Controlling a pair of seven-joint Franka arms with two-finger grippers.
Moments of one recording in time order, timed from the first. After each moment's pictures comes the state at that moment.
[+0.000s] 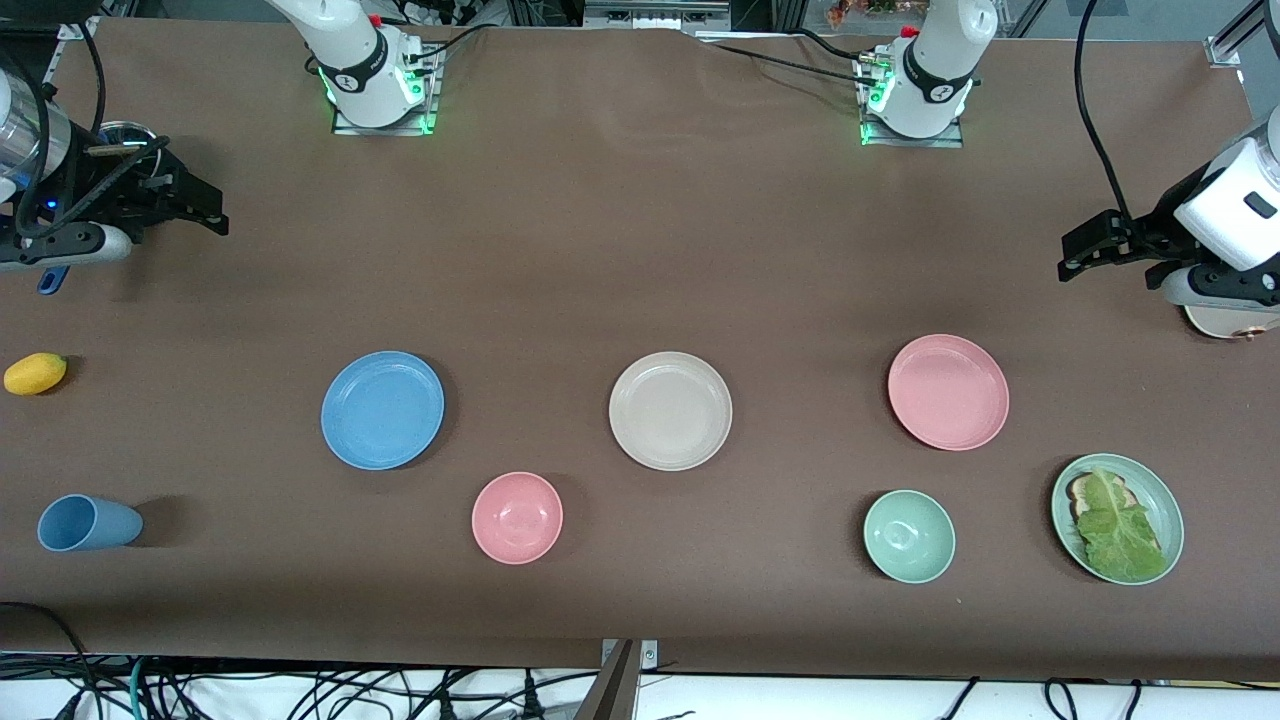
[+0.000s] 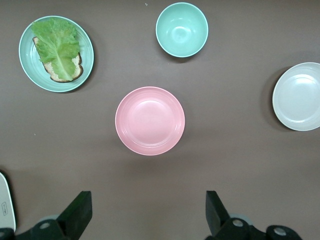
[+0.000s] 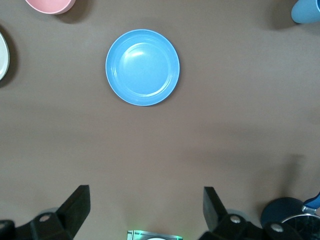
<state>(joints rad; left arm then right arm) -0.09 0.08 0.05 -1.53 -0.03 1.57 0.03 0.07 0.02 0.00 -1.60 0.02 1.51 -0.04</state>
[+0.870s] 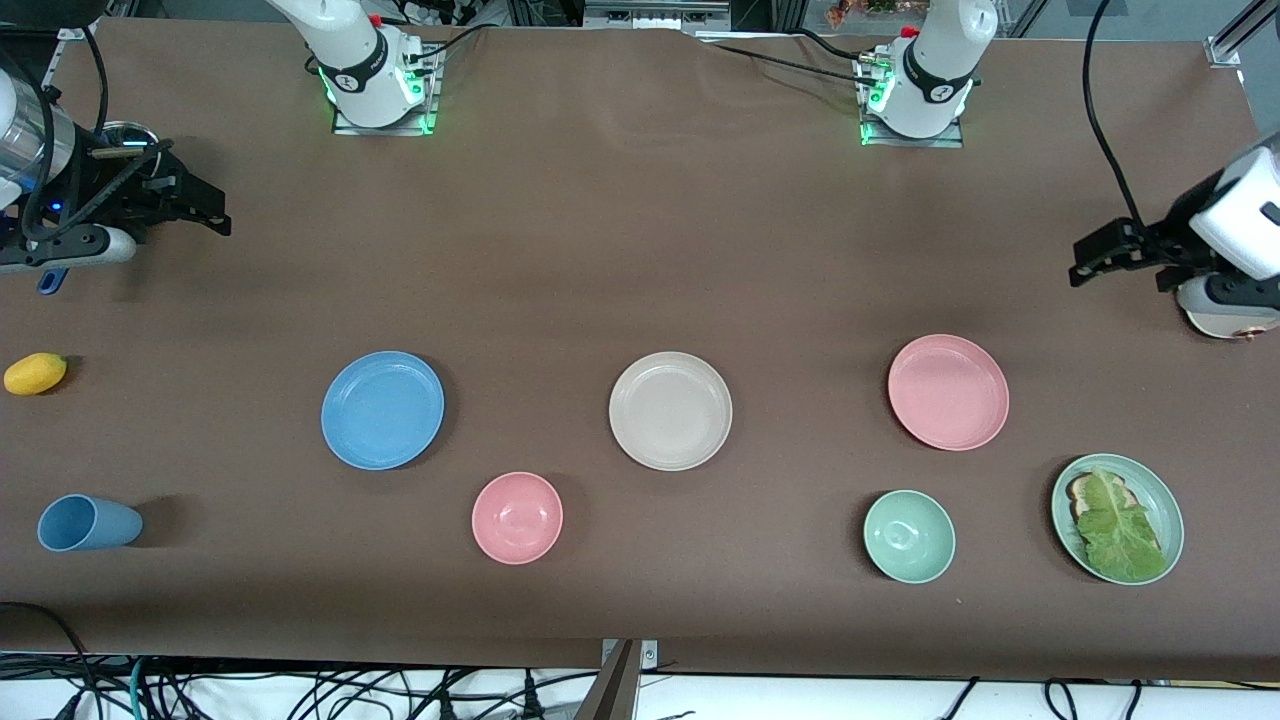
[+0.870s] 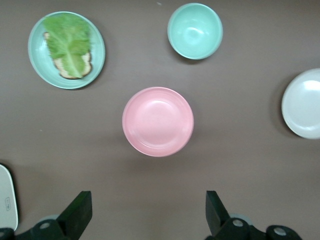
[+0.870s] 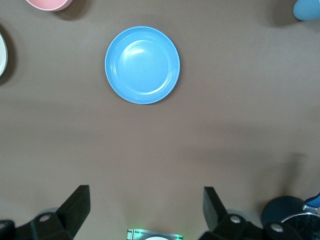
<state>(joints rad) -0.06 0.11 0.09 -1.52 -0.03 1.59 0.02 0.07 0.02 0.00 -1.61 0.02 1.52 -0.04</state>
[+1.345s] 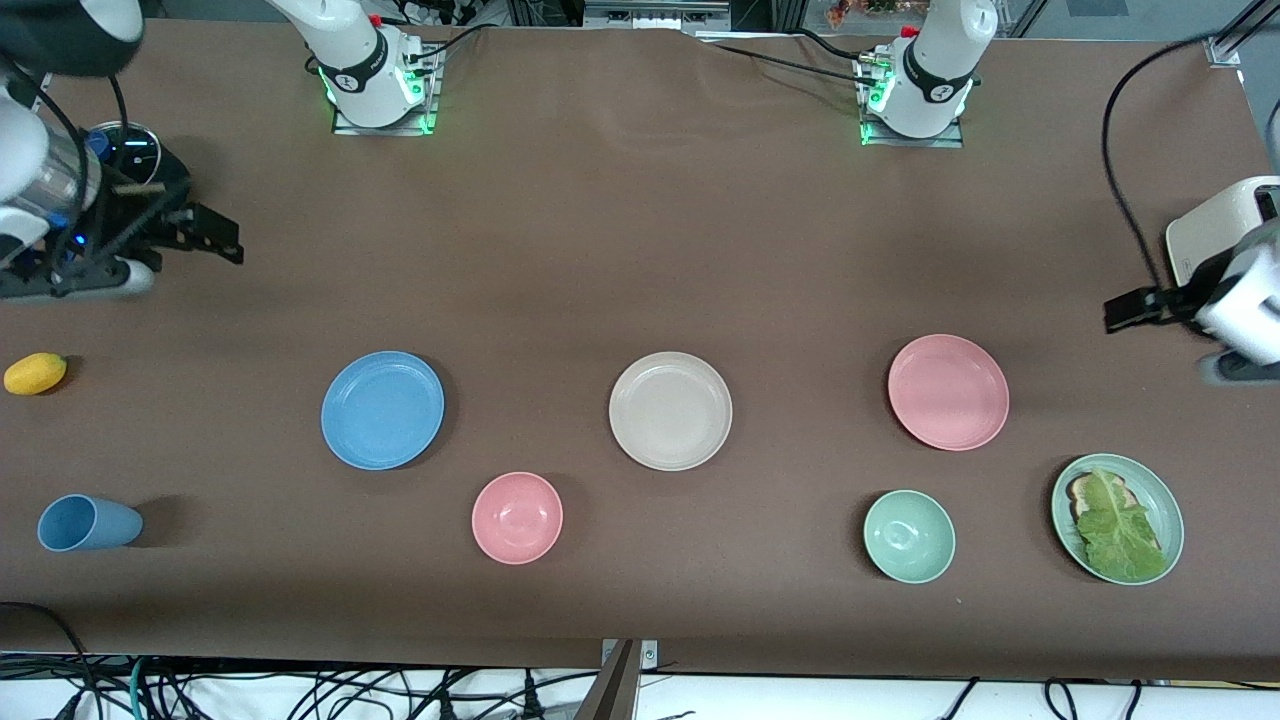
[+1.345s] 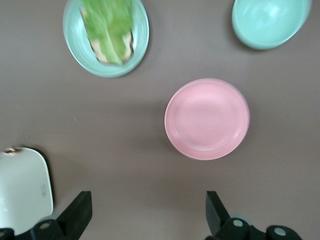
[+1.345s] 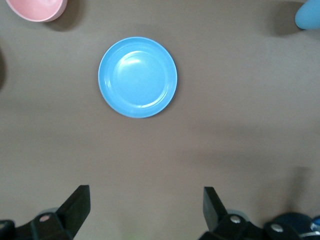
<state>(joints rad) -0.03 0.30 0.10 -1.49 0.09 1.59 0.02 0.07 0.07 -0.01 -1.68 0.02 1.67 -0.04</state>
